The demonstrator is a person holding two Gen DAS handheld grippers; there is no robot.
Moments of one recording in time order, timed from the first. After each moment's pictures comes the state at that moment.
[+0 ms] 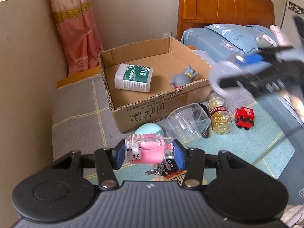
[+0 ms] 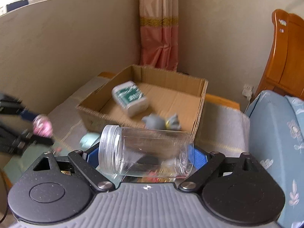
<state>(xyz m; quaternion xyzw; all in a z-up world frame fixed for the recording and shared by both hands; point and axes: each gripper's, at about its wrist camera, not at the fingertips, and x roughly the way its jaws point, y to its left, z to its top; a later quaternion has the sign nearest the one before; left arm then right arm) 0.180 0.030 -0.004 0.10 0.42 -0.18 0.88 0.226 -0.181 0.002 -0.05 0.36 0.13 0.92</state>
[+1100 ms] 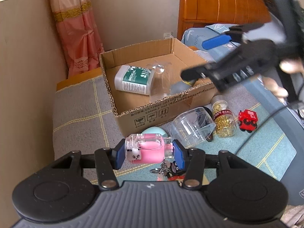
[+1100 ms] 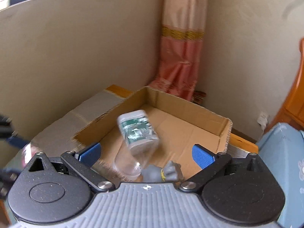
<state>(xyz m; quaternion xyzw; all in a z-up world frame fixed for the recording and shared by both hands) 0.193 0.034 -0.002 0.10 0.42 -0.19 0.88 0.286 -0.139 0.008 -0.12 0.33 0.21 0.91</state>
